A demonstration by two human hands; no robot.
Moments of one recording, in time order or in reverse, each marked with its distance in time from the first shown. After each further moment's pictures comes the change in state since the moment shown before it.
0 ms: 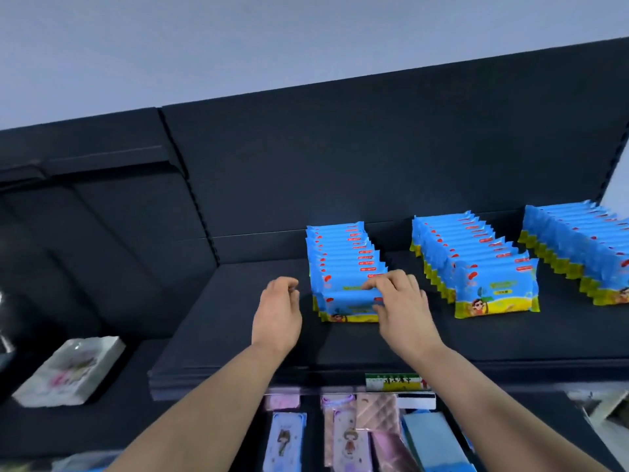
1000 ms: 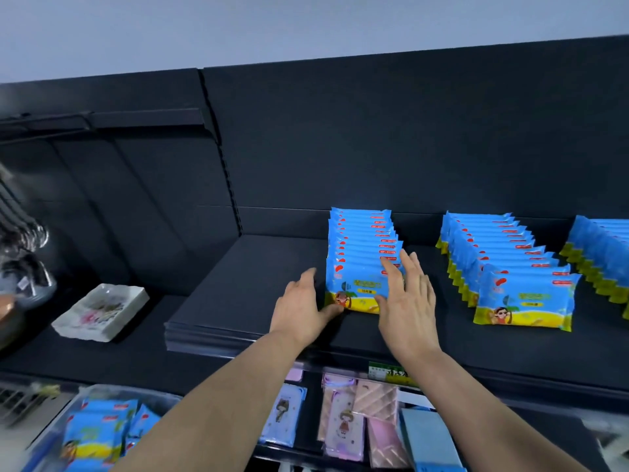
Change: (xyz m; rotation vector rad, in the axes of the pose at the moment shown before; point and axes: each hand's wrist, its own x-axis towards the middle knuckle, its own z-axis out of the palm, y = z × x) left_hand -0.020 0.004 0.017 0.103 -0.175 -0.121; right_hand 0.001 0.001 0.031 -0.056 0.039 -0.003
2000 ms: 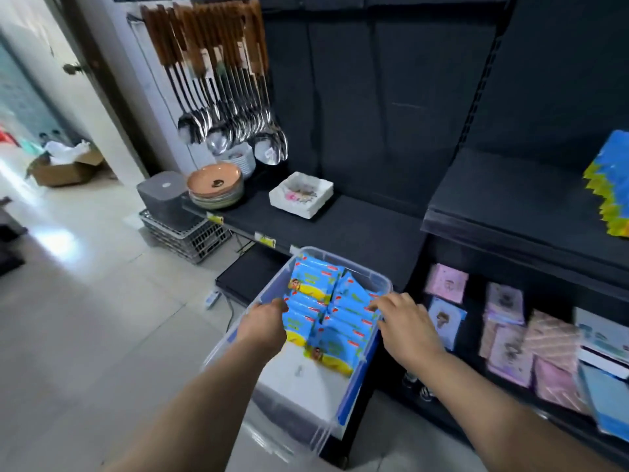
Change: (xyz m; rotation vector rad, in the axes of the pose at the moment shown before) left_hand -0.288 -0.384 -0.167 0.309 -0.119 -0.557; right_hand -0.219 -0.316 0.129 -0.002 -0.597 -0.479
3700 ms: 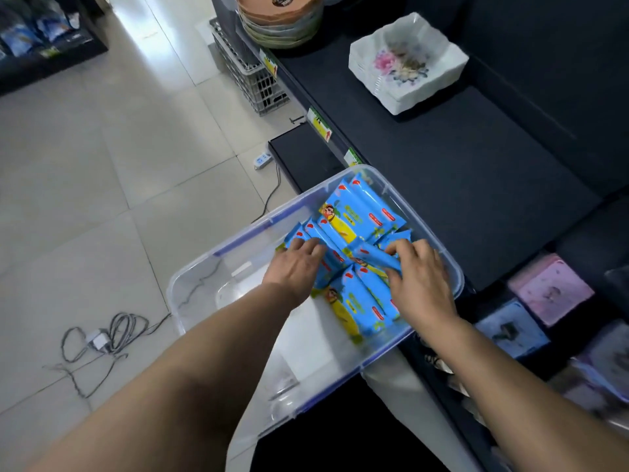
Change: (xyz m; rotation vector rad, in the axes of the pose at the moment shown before) left_hand 0.106 0.008 0.110 0.146 -0.158 -0.084; right_hand 0.146 0.029 0.104 0.169 -0.248 -0.166
